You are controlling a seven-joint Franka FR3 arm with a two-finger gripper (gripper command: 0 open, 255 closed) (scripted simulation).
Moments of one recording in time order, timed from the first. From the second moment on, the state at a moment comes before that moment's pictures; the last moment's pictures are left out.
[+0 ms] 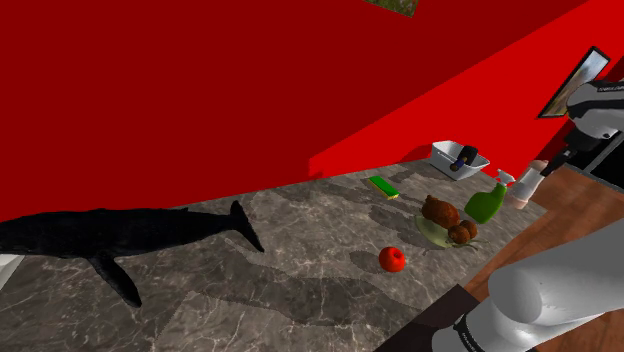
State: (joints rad) arm -0.47 -0.20 -0.81 -1.94 -0.14 2.00 -1.22
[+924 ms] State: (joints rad) arm -0.47 -0.17 -0.84 -2.10 -0.13 2.19 -1.23
